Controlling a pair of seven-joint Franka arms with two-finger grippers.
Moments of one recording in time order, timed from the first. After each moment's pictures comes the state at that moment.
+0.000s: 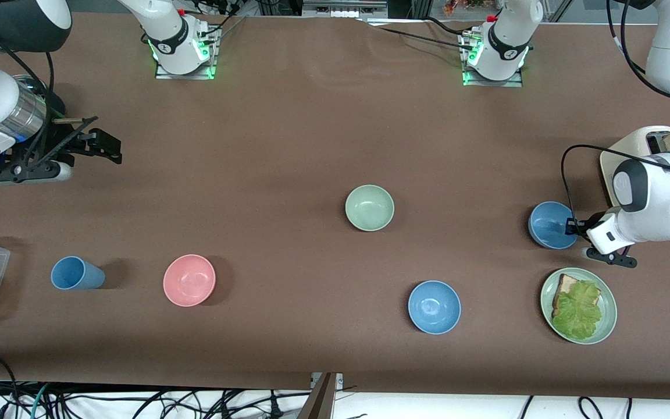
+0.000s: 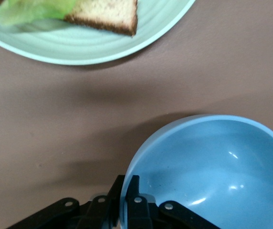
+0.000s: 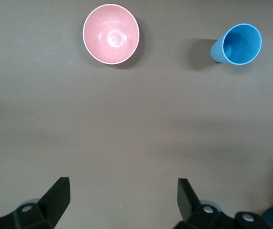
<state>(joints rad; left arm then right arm) 0.33 0.61 -0.11 -1.78 0.08 2.21 0.40 0.02 0.09 0.11 -1.62 0.01 1.65 0.06</state>
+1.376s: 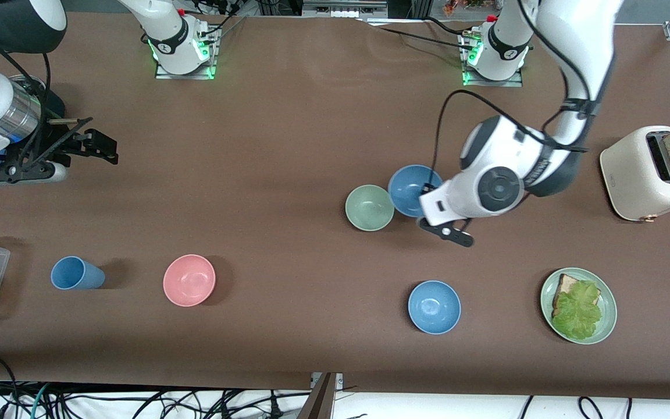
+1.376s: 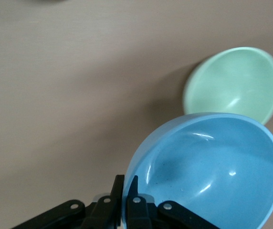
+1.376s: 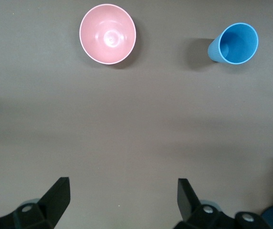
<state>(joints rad) -0.22 0.54 -0.25 -1.57 -0.02 1.84 -0.08 0.01 0.09 0.10 -1.62 0.01 1.65 0.05</state>
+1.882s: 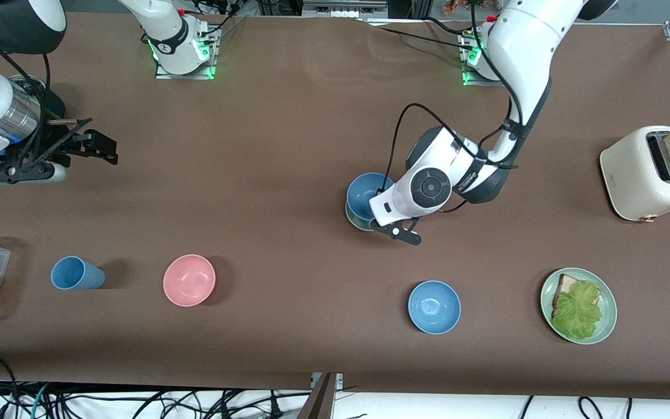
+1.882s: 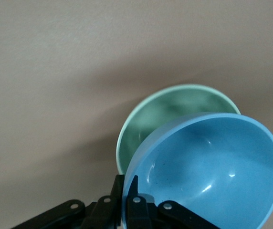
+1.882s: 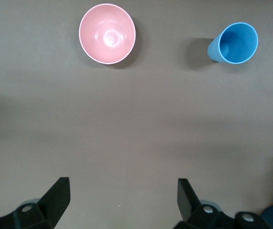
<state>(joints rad) -0.33 0.70 -0.25 -1.54 -0.03 2.04 -0.19 0.01 0.09 0.10 -1.62 0.01 1.65 0.05</state>
